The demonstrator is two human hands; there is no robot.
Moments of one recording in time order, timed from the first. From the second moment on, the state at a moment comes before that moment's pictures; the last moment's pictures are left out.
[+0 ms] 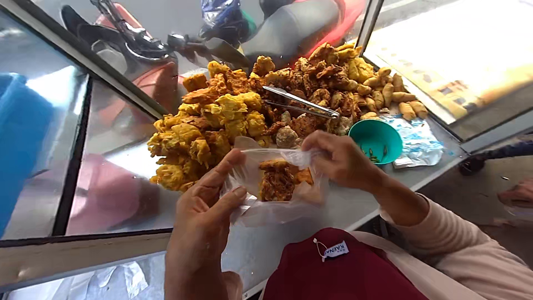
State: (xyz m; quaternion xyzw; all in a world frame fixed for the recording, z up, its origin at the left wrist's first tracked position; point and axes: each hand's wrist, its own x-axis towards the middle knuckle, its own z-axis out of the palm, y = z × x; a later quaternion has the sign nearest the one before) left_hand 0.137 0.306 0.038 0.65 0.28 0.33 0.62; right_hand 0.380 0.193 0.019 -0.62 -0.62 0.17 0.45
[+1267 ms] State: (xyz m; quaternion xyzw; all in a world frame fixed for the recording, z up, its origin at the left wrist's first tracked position) left_hand 0.137 0.290 0.030 0.64 0.27 0.35 0.63; right_hand 0.501 0.156 -0.058 -0.76 -0.46 0.44 0.12
